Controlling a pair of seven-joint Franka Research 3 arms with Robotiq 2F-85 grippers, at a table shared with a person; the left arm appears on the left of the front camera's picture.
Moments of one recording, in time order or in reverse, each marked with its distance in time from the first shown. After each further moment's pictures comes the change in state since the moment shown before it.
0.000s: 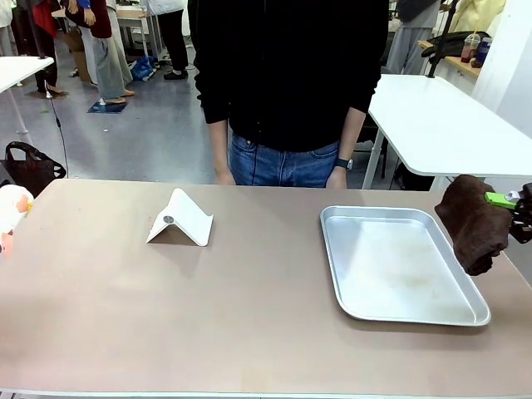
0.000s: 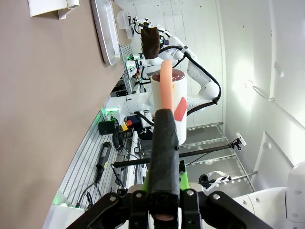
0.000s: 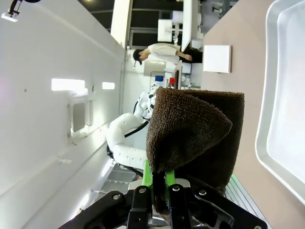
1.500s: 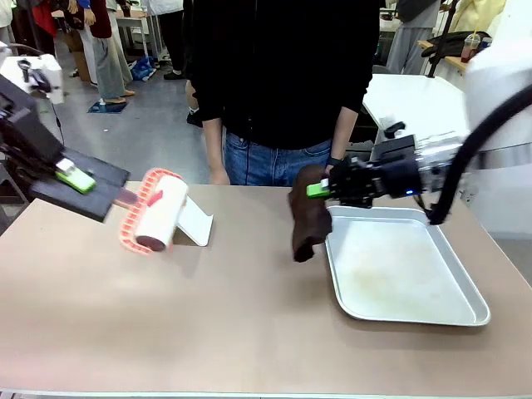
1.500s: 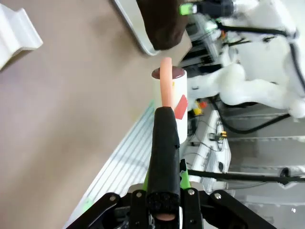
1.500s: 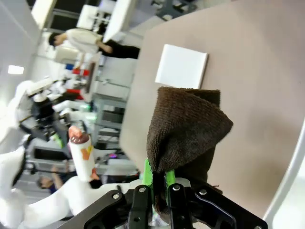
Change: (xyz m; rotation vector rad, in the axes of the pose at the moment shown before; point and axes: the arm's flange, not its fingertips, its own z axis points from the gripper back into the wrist) left arm 0.105 -0.143 -0.261 0.582 0.256 -0.167; right arm 0.000 0.034 -0.301 -0.522 0.042 0.280
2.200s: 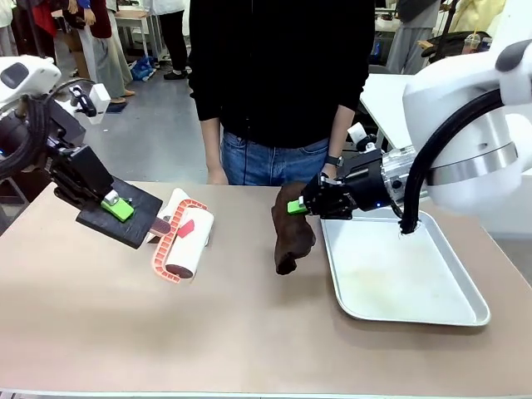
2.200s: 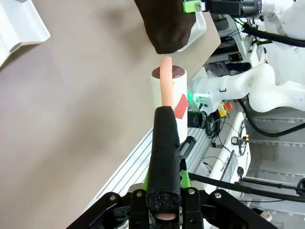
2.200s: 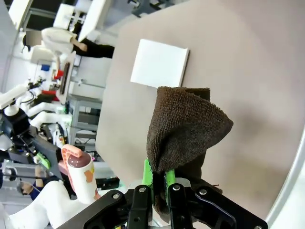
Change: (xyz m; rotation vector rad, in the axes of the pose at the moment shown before) left arm 0.009 -0.008 -0.050 0.122 0.030 0.023; right arm -0.006 -0.007 -0.037 -0.098 0.007 0.005
